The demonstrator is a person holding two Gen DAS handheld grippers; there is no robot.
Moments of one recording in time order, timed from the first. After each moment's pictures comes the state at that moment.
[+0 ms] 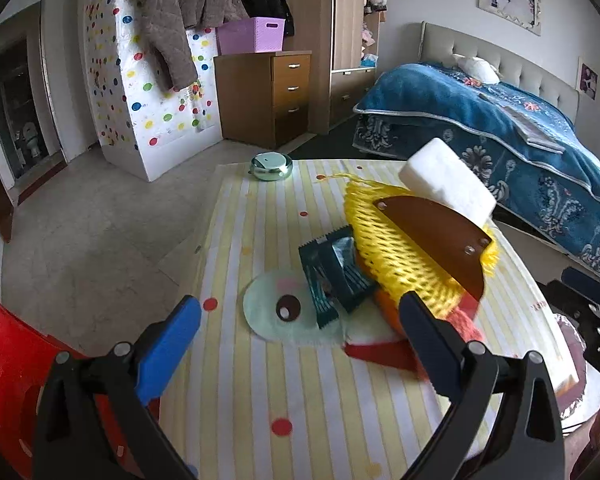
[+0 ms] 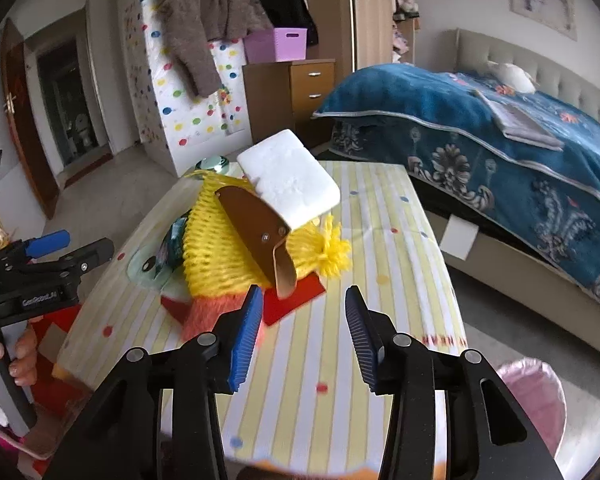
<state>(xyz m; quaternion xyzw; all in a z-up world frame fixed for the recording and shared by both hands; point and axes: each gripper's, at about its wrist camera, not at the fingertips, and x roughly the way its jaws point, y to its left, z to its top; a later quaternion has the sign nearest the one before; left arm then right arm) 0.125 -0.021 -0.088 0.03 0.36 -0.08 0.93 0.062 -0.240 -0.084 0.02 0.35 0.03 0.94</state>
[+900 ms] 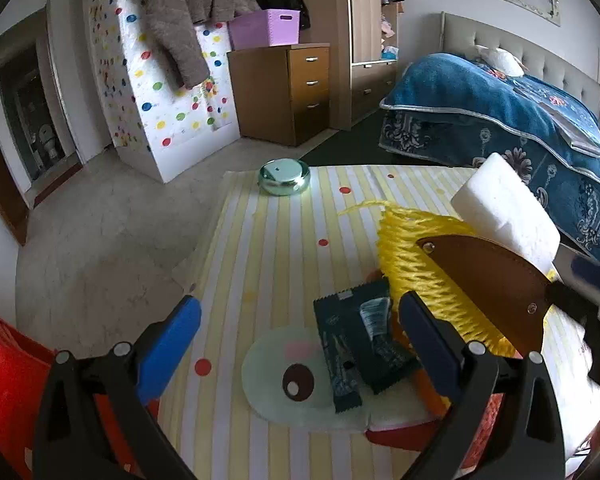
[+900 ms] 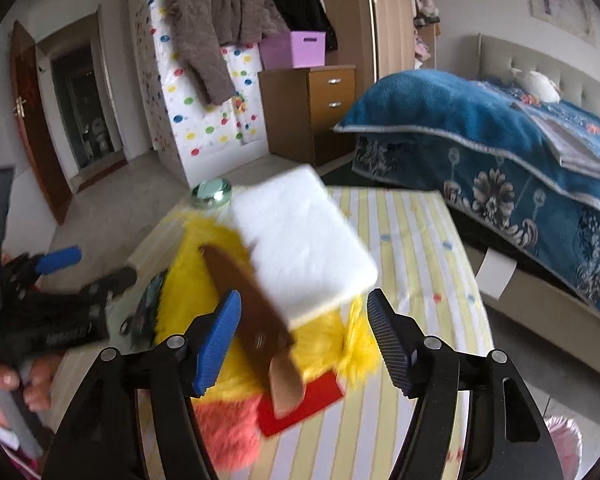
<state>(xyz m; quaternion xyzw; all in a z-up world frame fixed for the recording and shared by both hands) 0.189 -0.036 -0.103 0.05 0.37 -0.03 0.93 0.145 -0.232 -0.098 0.02 0.34 0.08 0.93</state>
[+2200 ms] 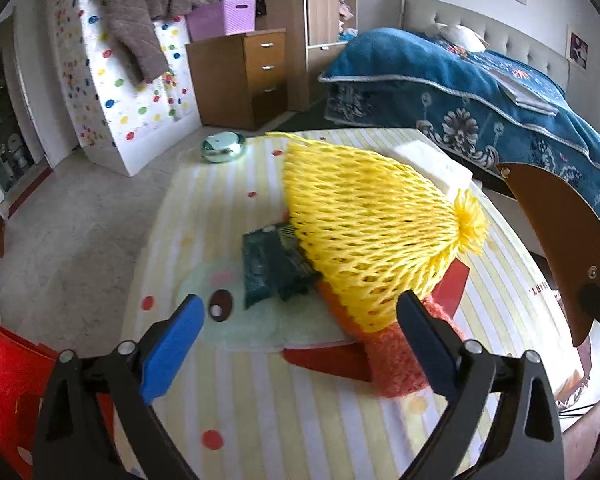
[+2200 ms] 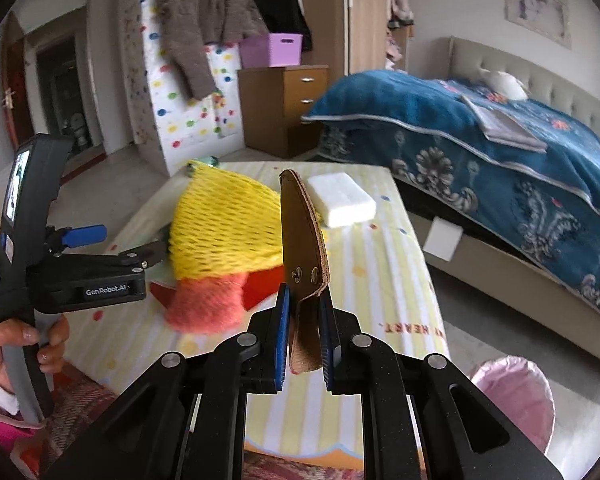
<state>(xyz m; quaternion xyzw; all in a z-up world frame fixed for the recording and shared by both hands) 0.141 -0.080 -0.113 0.07 0.40 -0.10 0.91 0.040 -0.254 -0.085 0.02 0.34 0.01 0.94</state>
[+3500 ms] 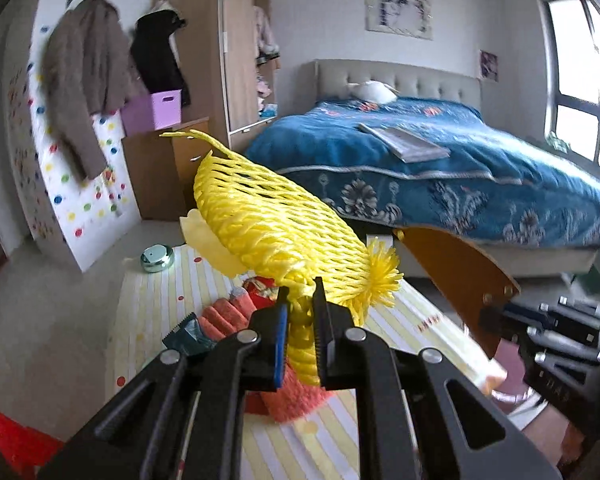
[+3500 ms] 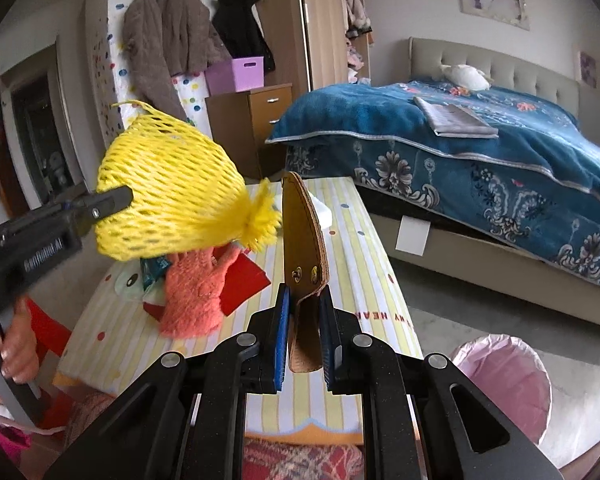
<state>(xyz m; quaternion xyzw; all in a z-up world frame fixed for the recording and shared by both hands) 0.058 -0.128 -0.035 0.10 0.26 -0.24 0.93 -0.005 -0.285 -0.066 0.06 0.31 -0.03 0.95</state>
